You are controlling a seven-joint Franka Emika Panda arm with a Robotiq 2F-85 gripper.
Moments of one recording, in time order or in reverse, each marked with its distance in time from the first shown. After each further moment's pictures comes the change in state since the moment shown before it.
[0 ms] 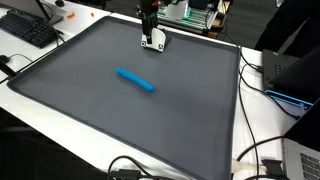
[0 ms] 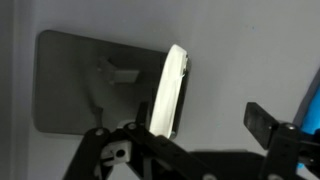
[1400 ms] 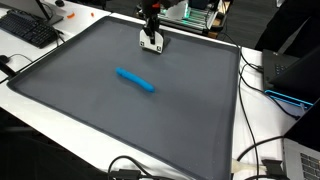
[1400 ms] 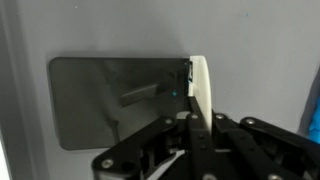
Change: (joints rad) arm 0.008 0.005 -0.010 -0.005 -0.259 0.015 0.423
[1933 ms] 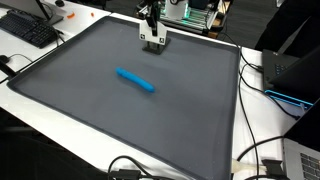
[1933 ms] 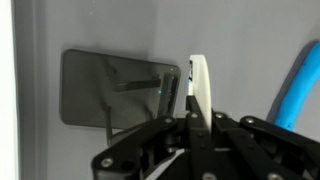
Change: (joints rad) arm -0.005 -0.130 -0.005 0.058 -0.145 -0.222 -0.003
